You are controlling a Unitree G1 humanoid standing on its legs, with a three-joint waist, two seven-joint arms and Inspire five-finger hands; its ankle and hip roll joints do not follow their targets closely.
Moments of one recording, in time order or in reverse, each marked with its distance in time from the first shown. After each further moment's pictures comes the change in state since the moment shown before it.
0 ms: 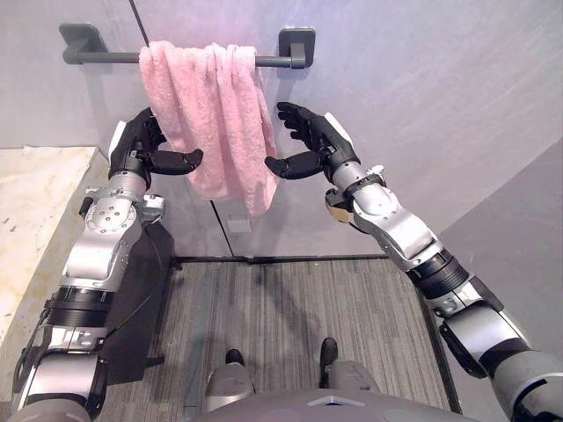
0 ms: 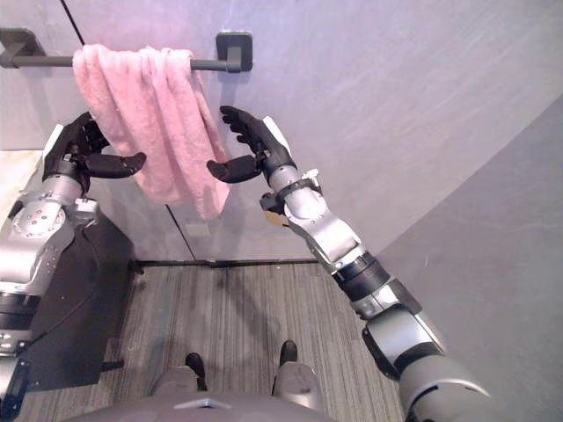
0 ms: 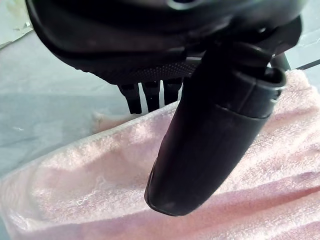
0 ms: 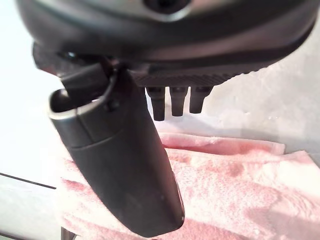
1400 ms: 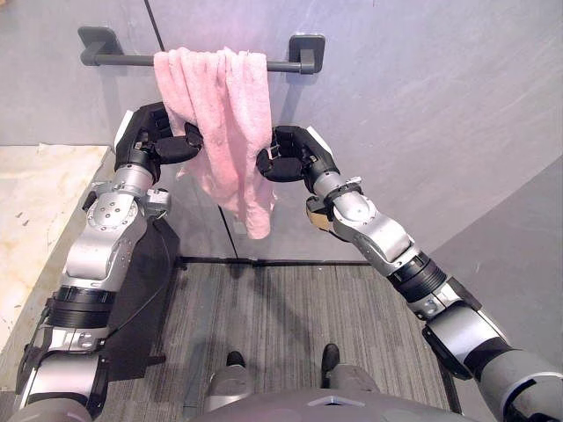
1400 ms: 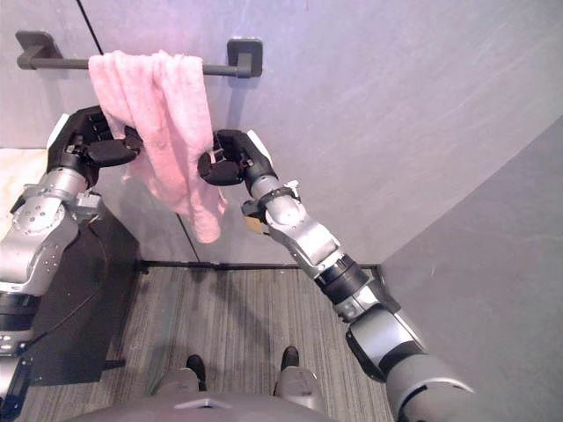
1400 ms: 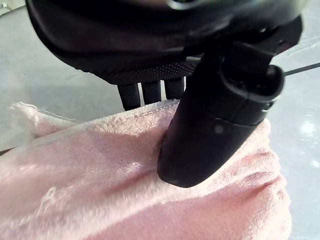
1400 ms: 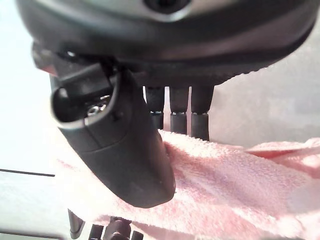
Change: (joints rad) left arm -0.003 -0.007 0.000 -0.085 -0.090 0.003 -0.019; right arm -0.001 0.082 0.044 0.048 0.088 0.005 -0.050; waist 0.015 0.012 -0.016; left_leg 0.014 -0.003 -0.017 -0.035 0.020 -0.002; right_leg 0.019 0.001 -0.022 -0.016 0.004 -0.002
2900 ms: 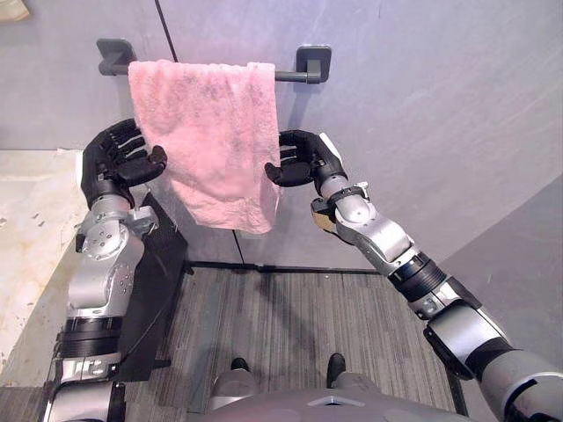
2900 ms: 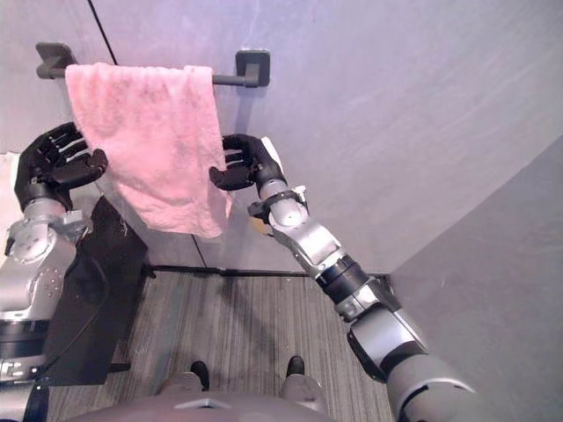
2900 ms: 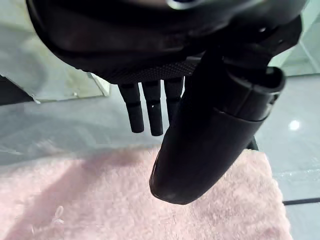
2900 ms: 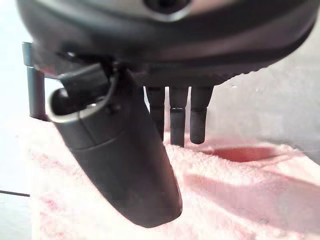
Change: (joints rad) left arm 0.163 -0.148 0.169 -0.029 -0.029 -0.024 0.286; right arm 0.001 -0.014 0.012 0.070 -0.020 0.020 -0.098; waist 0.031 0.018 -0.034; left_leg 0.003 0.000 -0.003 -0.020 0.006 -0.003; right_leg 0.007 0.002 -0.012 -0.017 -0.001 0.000
